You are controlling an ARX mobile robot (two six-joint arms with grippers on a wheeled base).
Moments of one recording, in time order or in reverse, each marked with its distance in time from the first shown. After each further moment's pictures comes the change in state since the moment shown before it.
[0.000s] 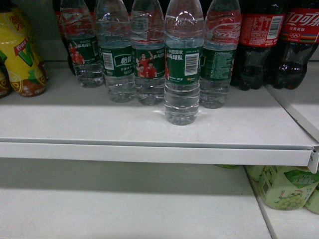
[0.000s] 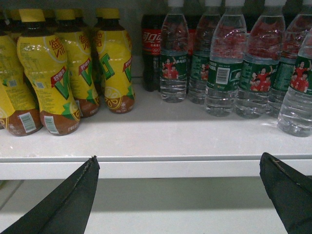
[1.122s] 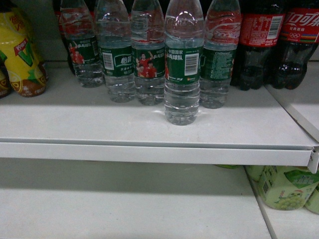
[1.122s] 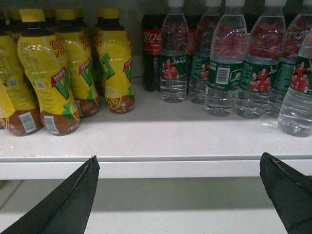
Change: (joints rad) left arm 0.000 0.000 0.000 0.000 -0.001 0.000; right arm -0.018 0.018 0.021 -0.085 -0.056 0.027
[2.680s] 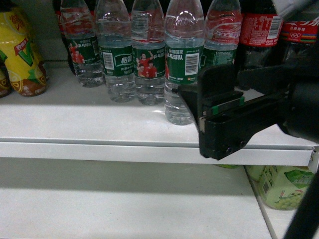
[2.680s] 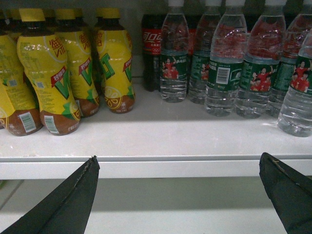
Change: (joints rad) left arm 0.000 0.000 0.000 0.000 0.000 0.000; right arm 0.488 1.491 0.539 0.815 -0.076 0.020
